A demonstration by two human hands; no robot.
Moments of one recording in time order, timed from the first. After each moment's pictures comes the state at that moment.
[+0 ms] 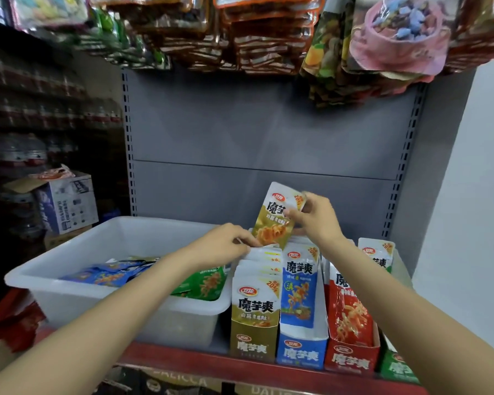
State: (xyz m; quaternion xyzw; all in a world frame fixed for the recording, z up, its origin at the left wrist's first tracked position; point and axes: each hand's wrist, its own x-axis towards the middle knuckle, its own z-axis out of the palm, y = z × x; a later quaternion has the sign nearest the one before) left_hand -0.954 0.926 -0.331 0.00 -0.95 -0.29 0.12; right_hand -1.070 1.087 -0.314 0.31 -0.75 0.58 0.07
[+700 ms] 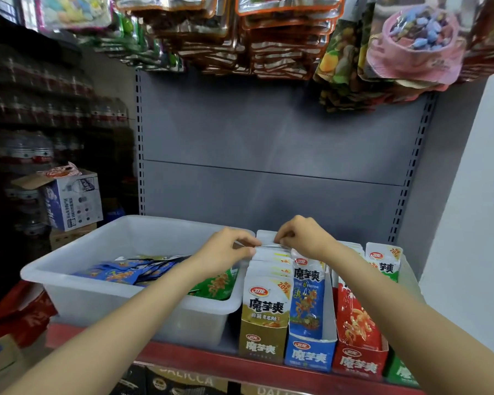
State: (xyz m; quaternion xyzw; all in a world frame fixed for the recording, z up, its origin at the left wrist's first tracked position) left_hand -0.952 0.912 -0.356 0.00 -0.90 -0.40 0.19; right_hand -1.064 1.071 -0.319 0.42 -0.89 0.18 0.06
